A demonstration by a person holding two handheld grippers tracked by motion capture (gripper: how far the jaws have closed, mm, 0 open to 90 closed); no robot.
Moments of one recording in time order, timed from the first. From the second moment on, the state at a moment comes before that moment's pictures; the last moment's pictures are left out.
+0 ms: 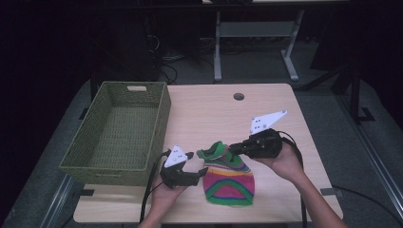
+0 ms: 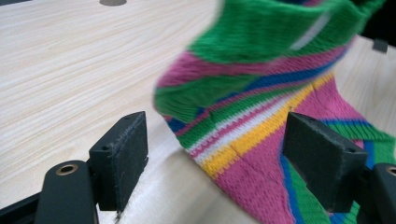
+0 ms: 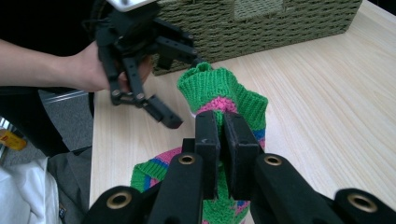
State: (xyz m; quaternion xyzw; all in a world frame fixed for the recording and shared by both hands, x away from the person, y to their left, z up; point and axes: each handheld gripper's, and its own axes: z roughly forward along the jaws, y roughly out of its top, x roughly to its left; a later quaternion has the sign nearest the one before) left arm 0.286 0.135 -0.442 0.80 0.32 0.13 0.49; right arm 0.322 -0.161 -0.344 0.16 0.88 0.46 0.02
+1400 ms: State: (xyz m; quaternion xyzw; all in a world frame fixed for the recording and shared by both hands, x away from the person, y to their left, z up) left arm 0.317 0.100 -0.419 0.82 0.27 0.13 0.49; right arm 0.340 -0.211 -0.361 0.24 0.86 0.45 0.06
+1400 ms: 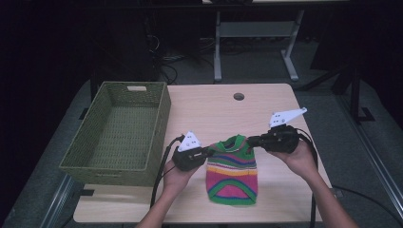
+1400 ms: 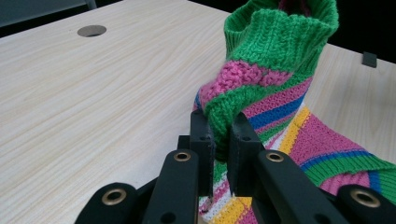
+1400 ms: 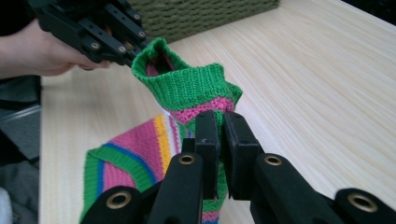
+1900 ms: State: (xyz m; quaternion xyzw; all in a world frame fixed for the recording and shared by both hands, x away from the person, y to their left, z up) left arm 0.343 0.094 -0.423 0.81 0.31 0.12 0.48; right arm 0.363 -0.214 -0.373 0.28 0.85 0.44 0.07
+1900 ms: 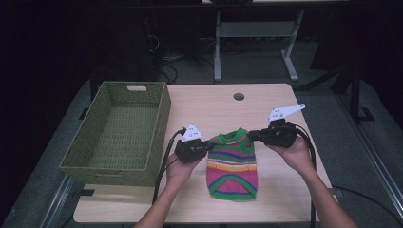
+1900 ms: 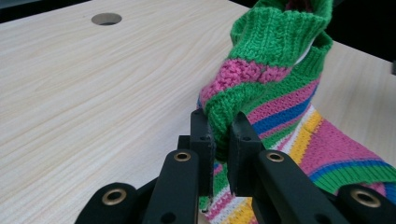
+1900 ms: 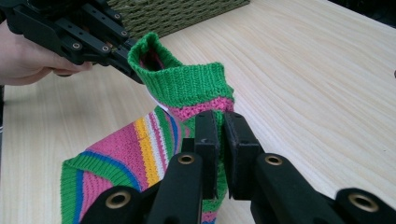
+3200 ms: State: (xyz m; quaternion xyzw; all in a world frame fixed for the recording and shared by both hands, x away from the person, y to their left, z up) left arm 0.360 0.083 -0.449 0.84 0.33 0.10 0.41; right arm 0.389 -0.201 -0.434 0.32 0.88 0.36 0.01
